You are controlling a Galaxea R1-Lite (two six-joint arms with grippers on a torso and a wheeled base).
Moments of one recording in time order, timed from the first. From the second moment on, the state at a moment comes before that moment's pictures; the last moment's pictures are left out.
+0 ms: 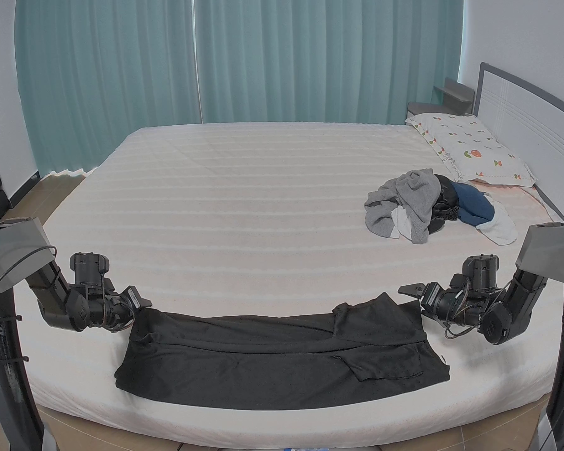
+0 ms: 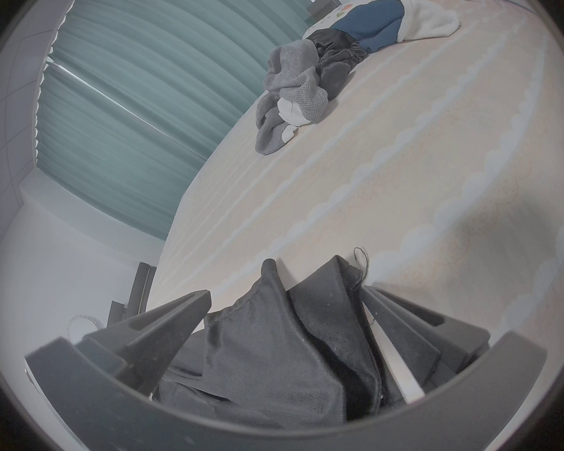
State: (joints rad) left arm 0.10 2.29 -0.80 -0.69 -0.25 -0.60; right arm 0.10 2.32 -0.69 -1.06 0.29 0.73
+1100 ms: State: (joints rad) left arm 0.11 2.27 -0.75 -0.72 -0.15 -0.70; right arm 0.08 2.39 -0.80 -1.03 0.26 0.78
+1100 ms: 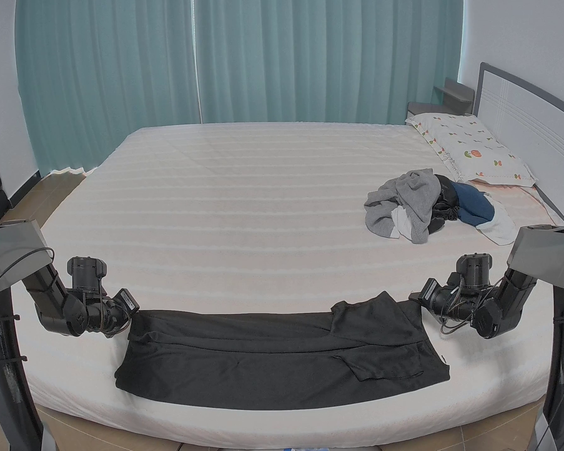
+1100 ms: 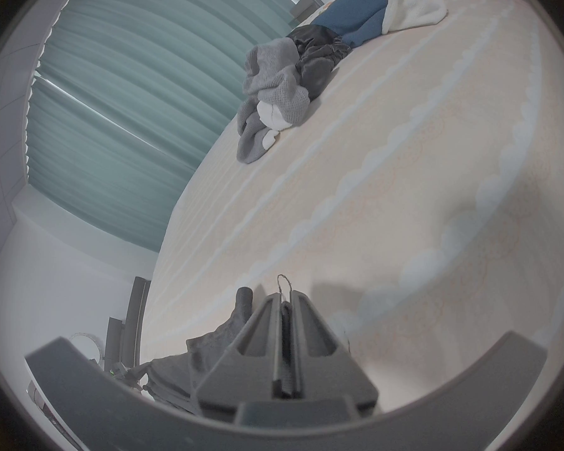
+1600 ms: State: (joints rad) left arm 0.12 2.28 -0.76 -0.72 -0.15 -0.71; right arm 0.06 2.39 -0.80 -1.03 0.26 0.78
